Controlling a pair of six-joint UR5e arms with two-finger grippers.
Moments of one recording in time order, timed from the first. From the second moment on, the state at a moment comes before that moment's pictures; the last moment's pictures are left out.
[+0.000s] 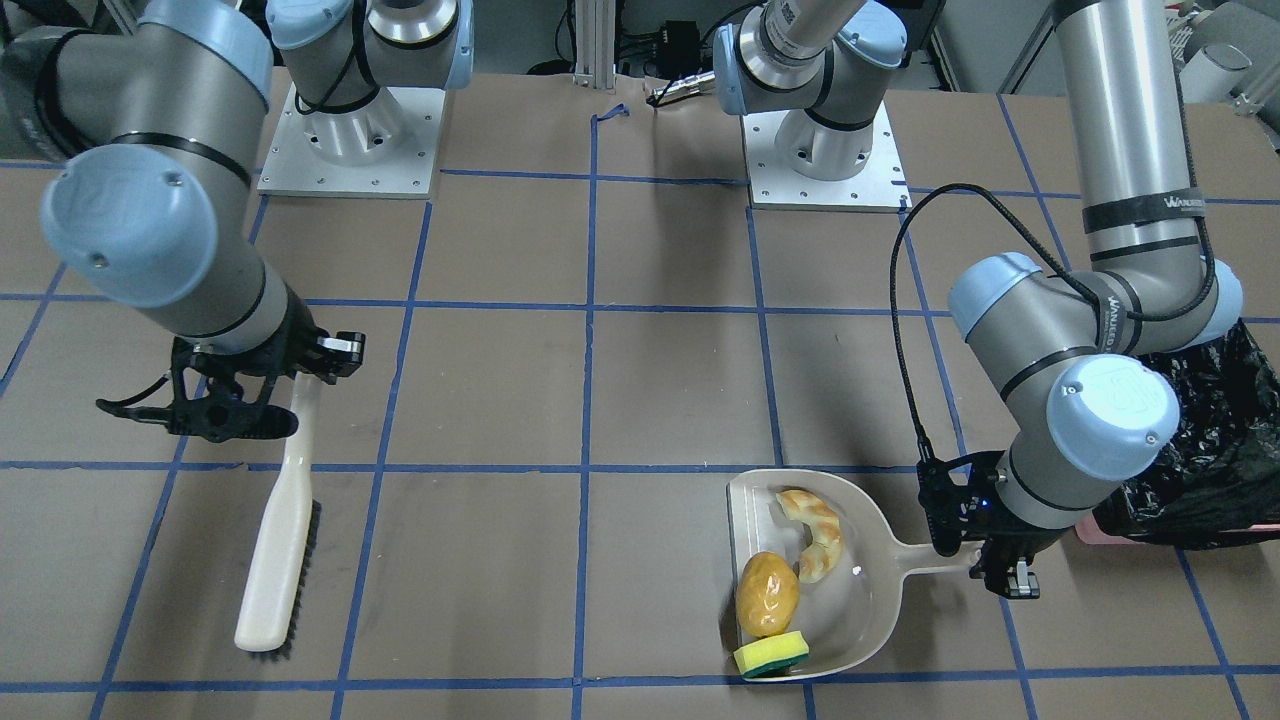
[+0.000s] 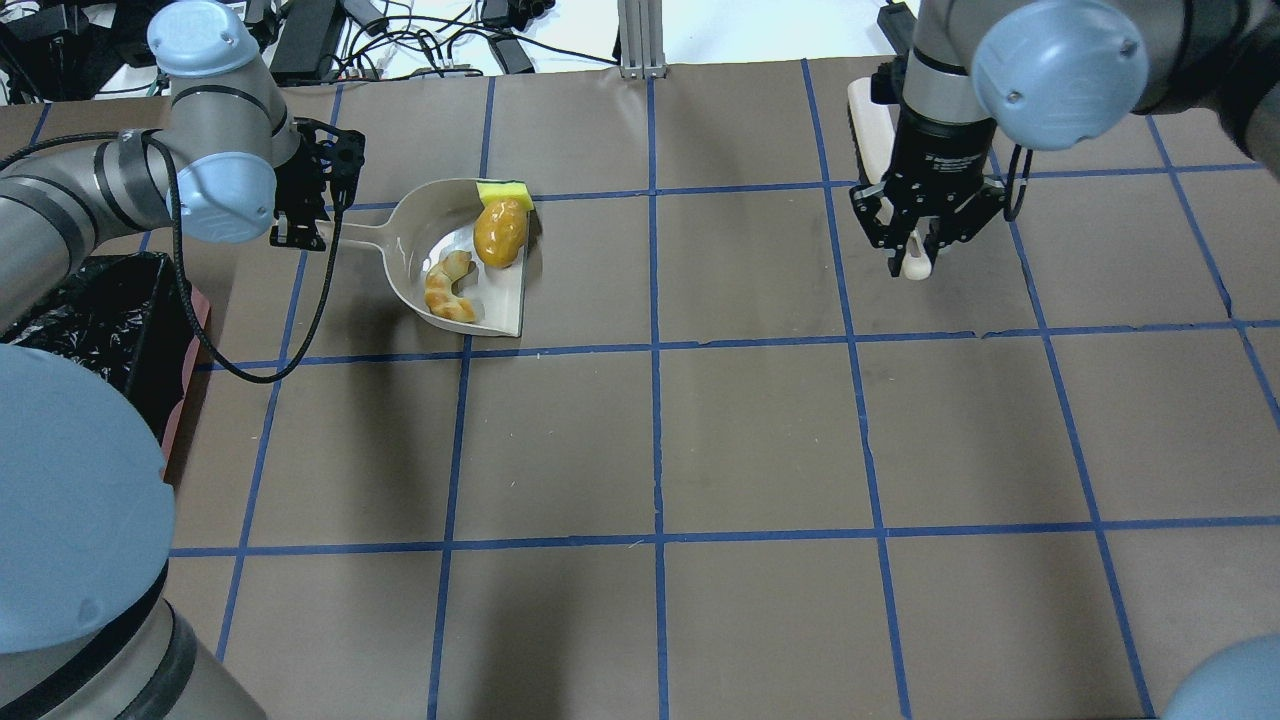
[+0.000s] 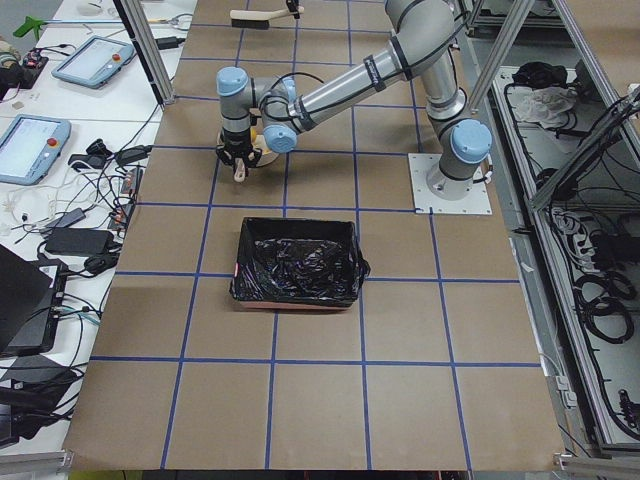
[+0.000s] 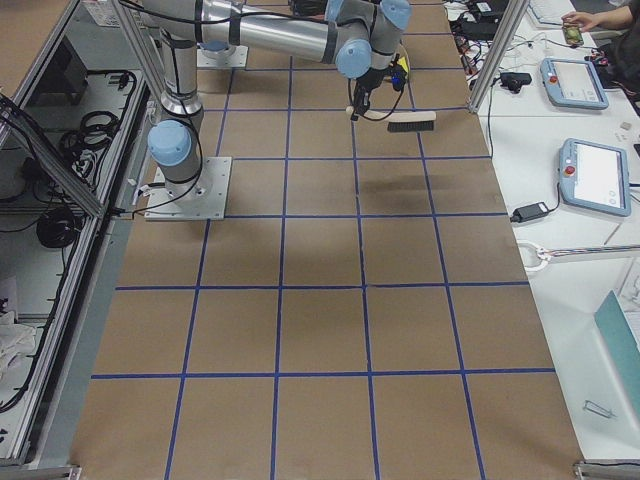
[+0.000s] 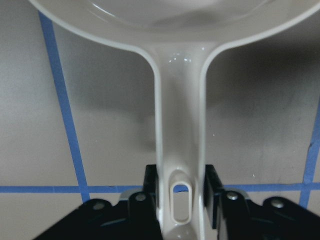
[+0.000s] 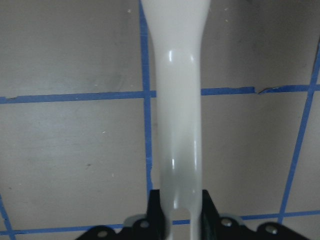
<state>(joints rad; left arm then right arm) -1.38 -2.08 -1.56 -0.96 1.71 1.80 1.52 -1.30 1.54 -1.57 -1.63 -0.03</state>
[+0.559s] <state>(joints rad) -1.36 -2.06 -1.56 -0.97 1.68 1.79 1.32 -1.30 1.63 -1.65 -1.62 -0.20</state>
